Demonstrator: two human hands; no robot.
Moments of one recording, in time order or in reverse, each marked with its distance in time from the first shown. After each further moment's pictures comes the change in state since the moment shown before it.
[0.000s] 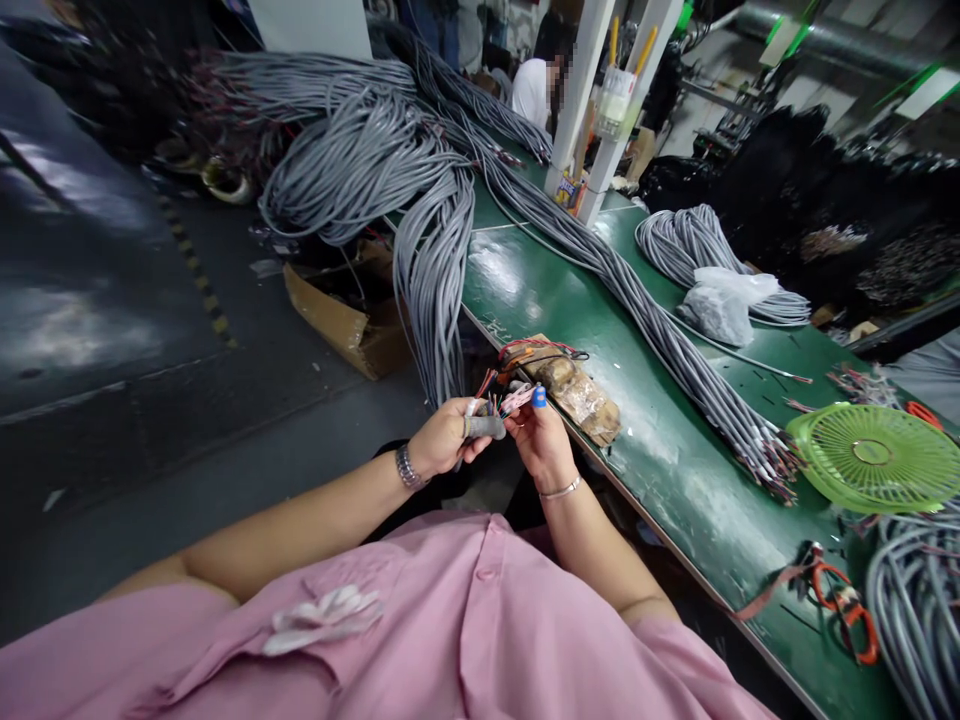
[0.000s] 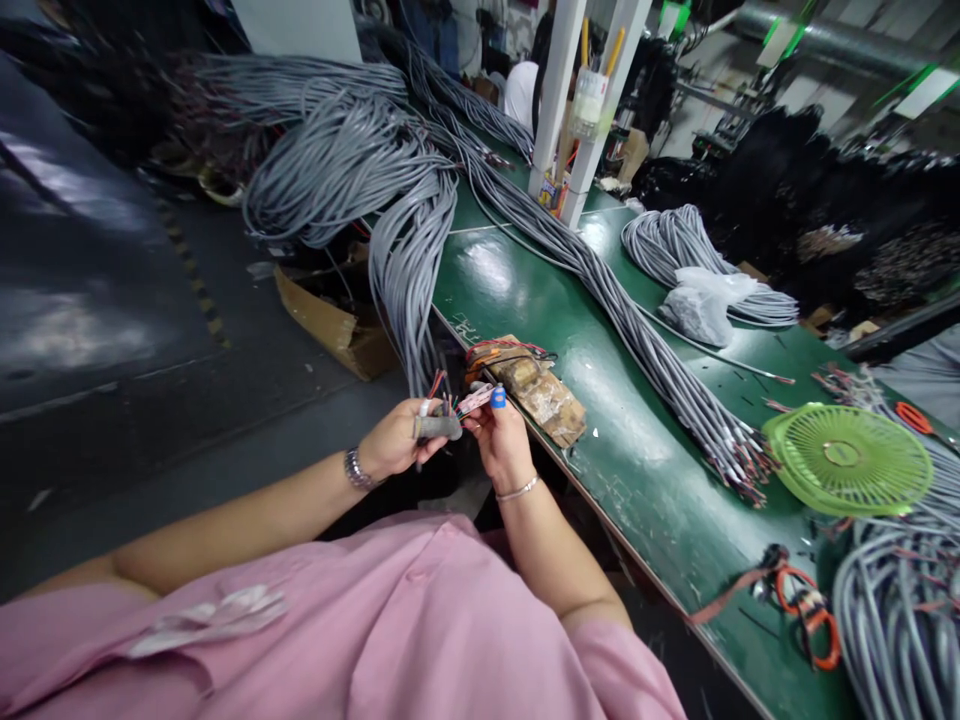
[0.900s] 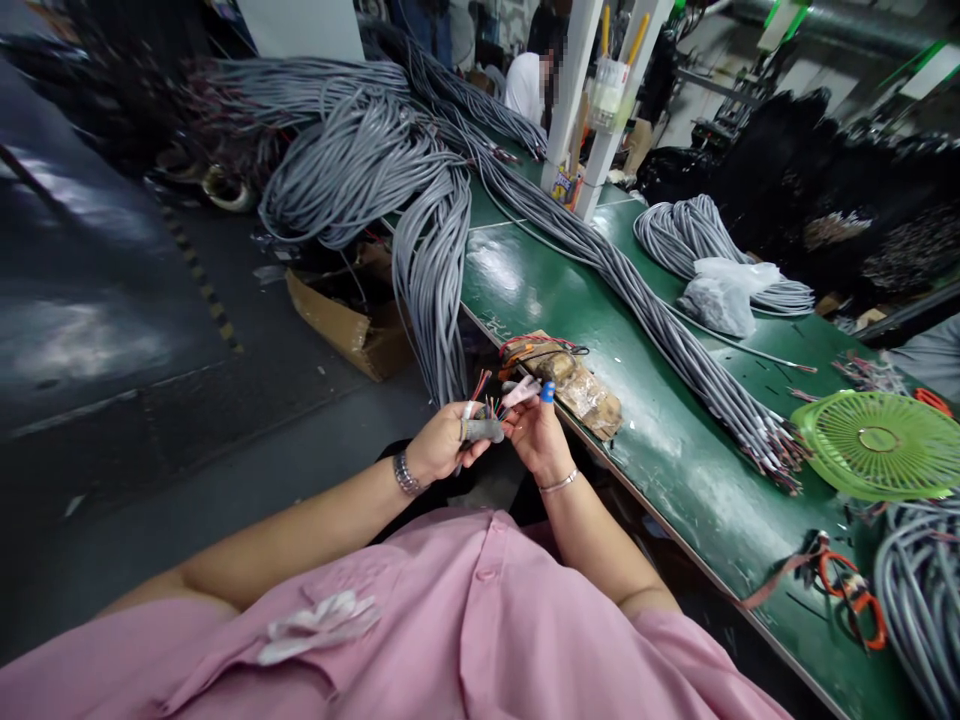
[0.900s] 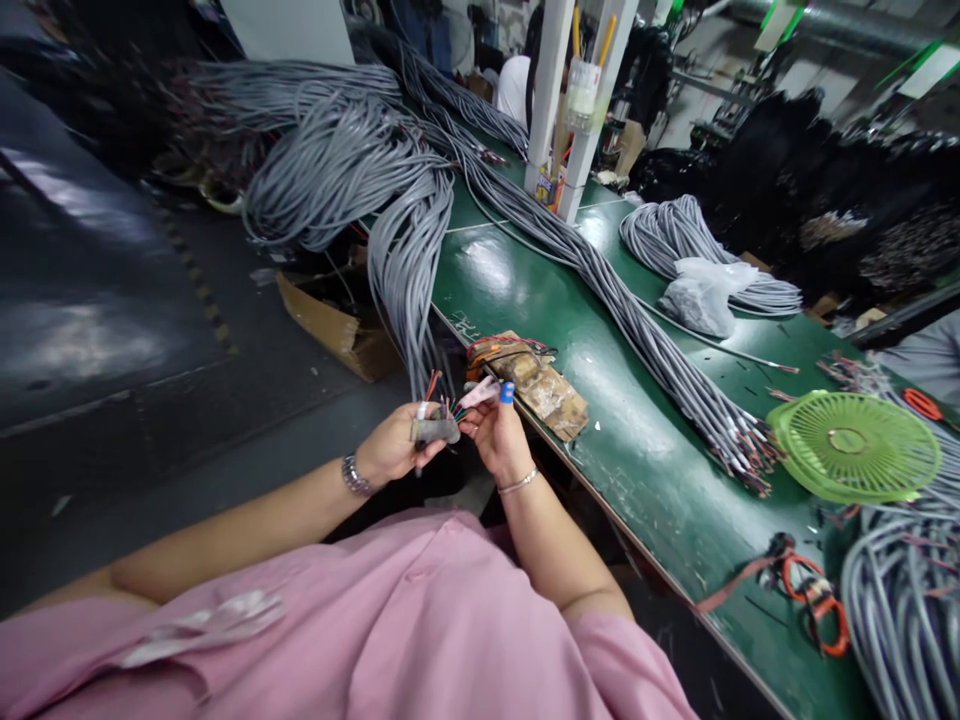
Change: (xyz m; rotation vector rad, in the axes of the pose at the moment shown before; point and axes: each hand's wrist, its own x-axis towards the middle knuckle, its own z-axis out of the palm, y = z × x) left_hand -0.009 -0.004 0.002 -0.026 0.043 -0.049; right_hand 0.006 0.007 -0.005 0.079 -0.087 0.117
